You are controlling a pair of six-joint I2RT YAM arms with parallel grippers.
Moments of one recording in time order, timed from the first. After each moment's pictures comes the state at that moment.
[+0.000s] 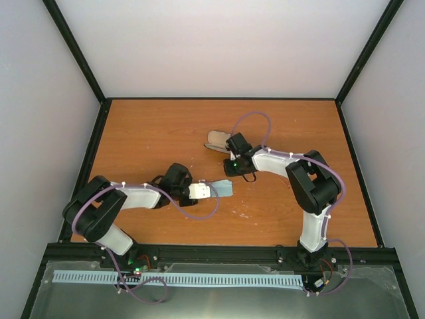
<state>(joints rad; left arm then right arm) -0.63 1.54 0.52 0.14 0.28 0.84 0.61 1.90 1.17 -0.39 -0.10 0.38</state>
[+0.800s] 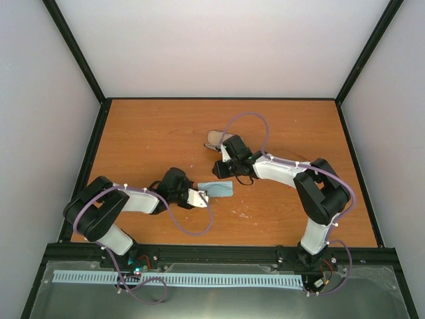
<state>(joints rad) -0.64 1.55 0.42 0.35 0.28 1.13 0.67 1.77 1.06 -0.21 -0.23 0.37</state>
